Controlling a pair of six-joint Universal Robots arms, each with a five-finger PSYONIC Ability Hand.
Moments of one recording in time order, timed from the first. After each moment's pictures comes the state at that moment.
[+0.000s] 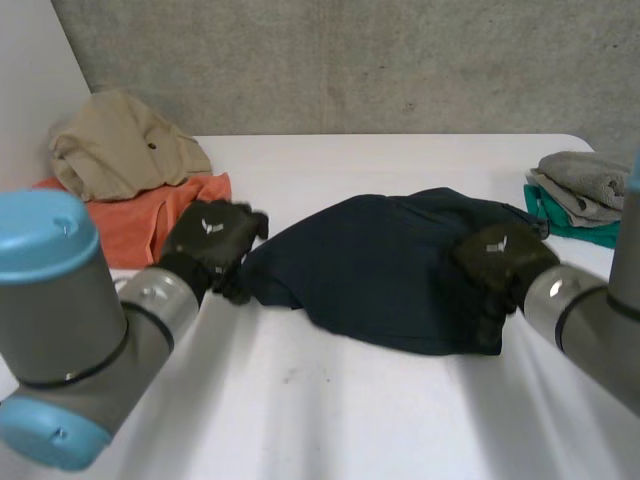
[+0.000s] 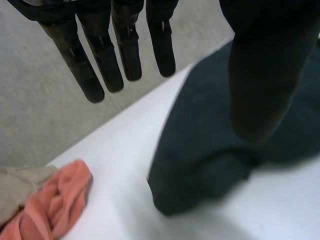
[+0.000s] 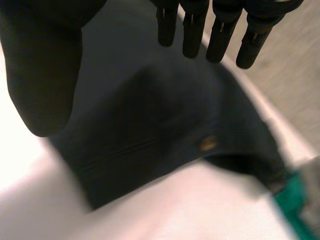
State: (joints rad) left arm 4.18 -1.82 -1.66 3.27 -1.56 3.41; right arm 1.96 -1.33 1.58 0.24 1.49 2.61; left_hand 0.52 0.51 0.51 0.51 0.34; right_hand 0.31 0.32 0.32 0.32 0.15
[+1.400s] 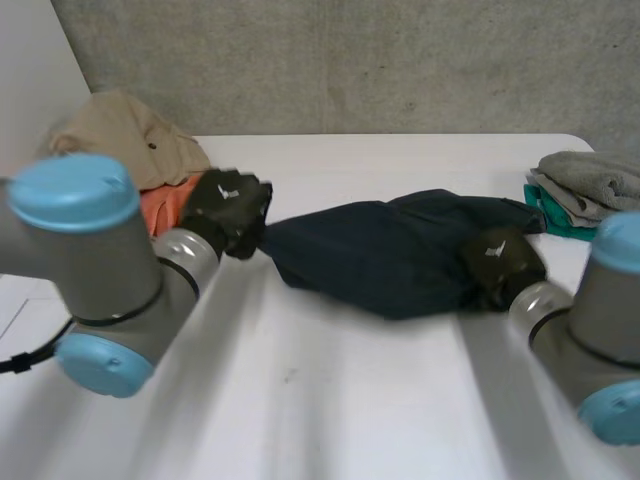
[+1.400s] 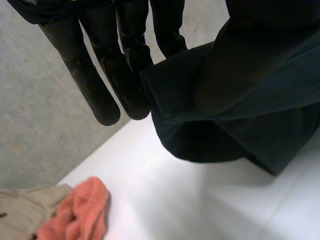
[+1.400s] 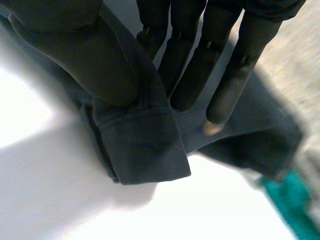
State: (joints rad) left arm 4.19 -1.99 -1.44 3.28 -1.56 3.49; right arm 1.89 -1.18 1.71 -0.22 1.48 2.58; left_hand 1.12 1.20 1.19 1.20 0.97; right_hand 1.10 1.18 1.19 1.20 0.99
